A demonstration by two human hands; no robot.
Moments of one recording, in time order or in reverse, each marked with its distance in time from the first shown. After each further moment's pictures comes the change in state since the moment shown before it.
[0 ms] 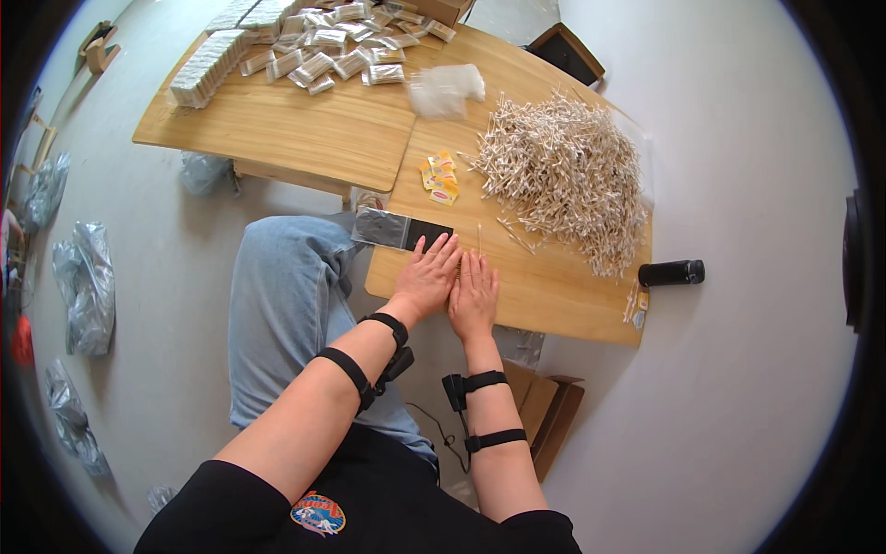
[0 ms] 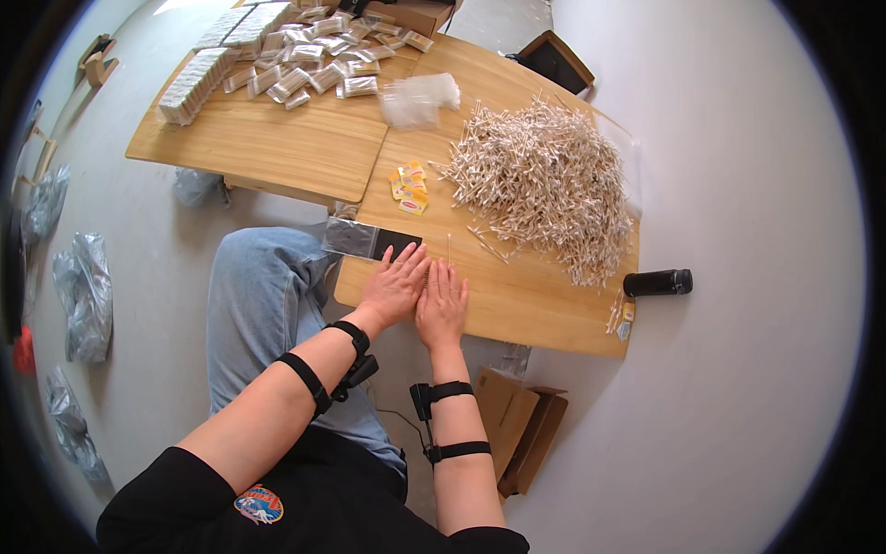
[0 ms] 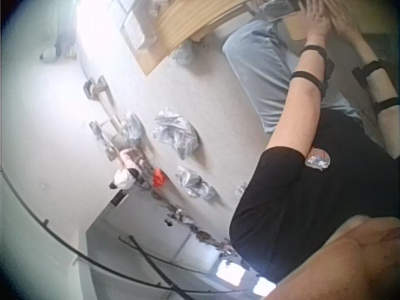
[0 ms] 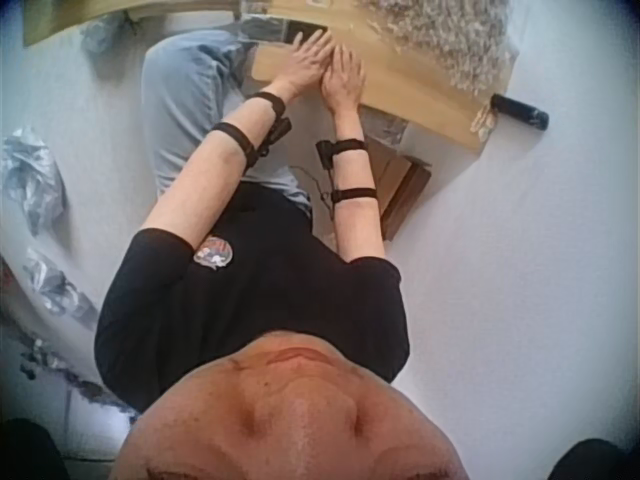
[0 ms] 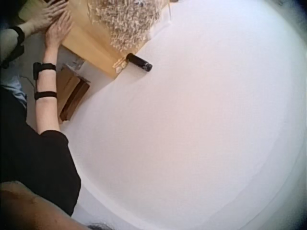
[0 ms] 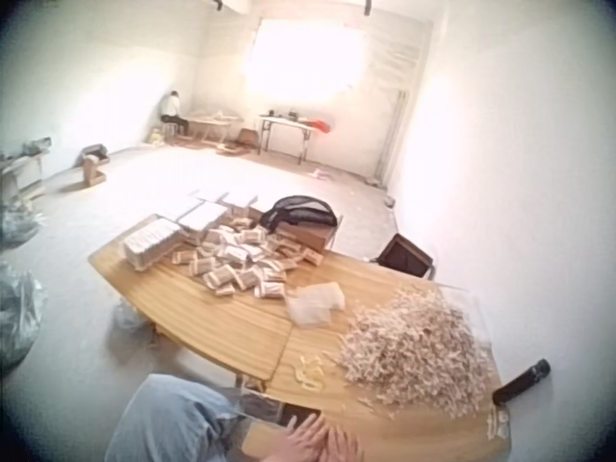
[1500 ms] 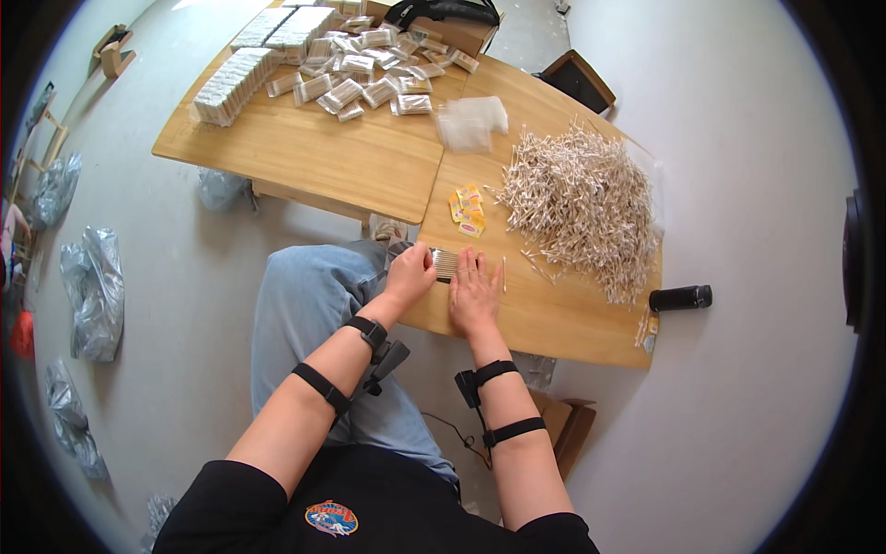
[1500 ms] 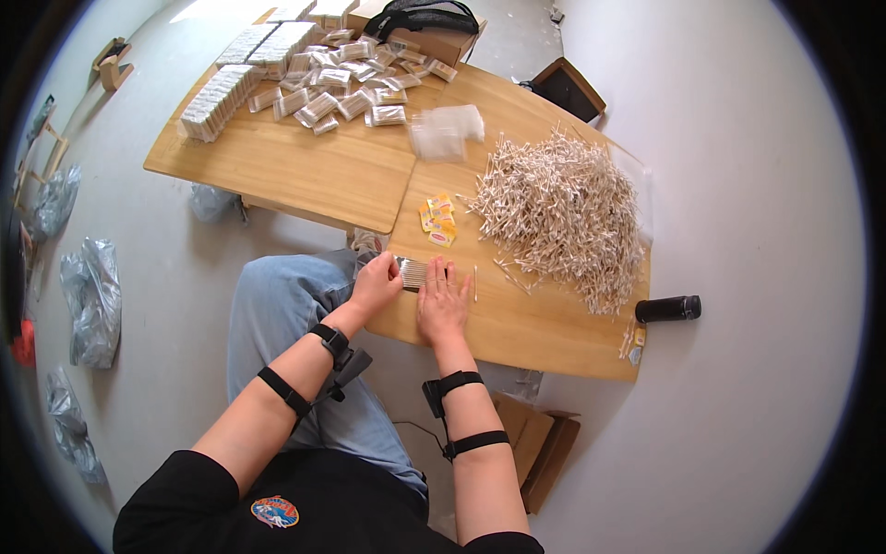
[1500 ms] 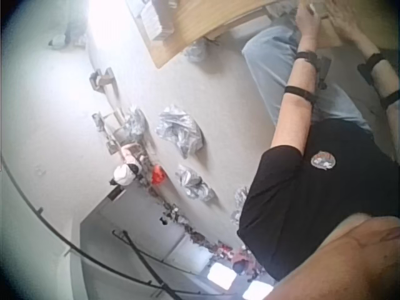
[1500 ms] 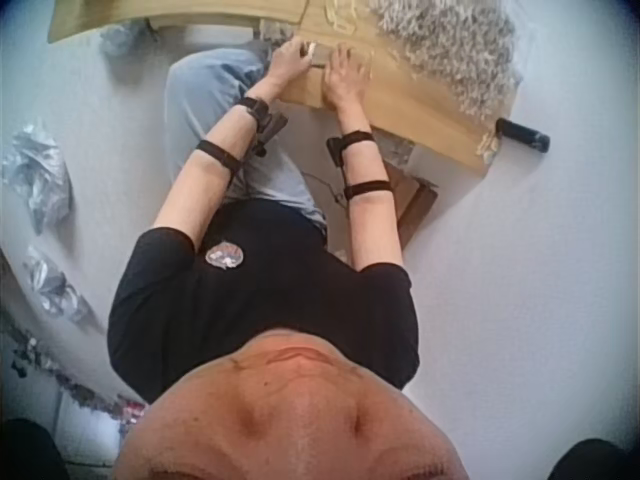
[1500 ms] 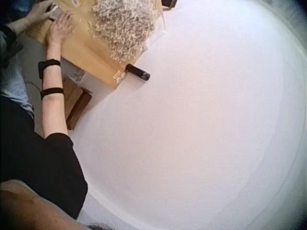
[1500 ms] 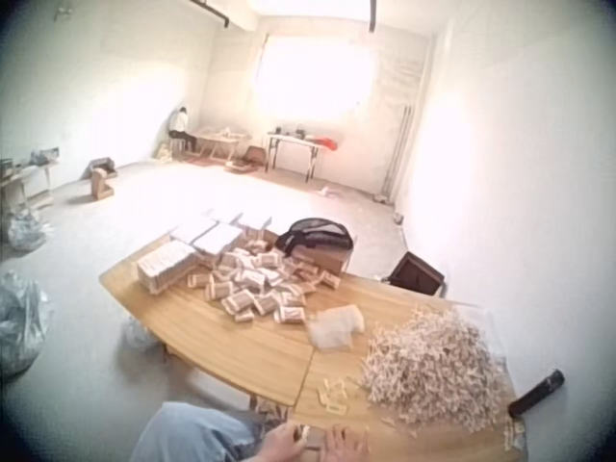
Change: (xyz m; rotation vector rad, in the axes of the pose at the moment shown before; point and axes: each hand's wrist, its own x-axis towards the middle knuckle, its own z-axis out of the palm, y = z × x) left_hand 0.012 -0.083 -0.044 -0.616 0.289 -0.389; right_hand 0.065 -0.044 0.021 -0.151 -0.252 -0.012
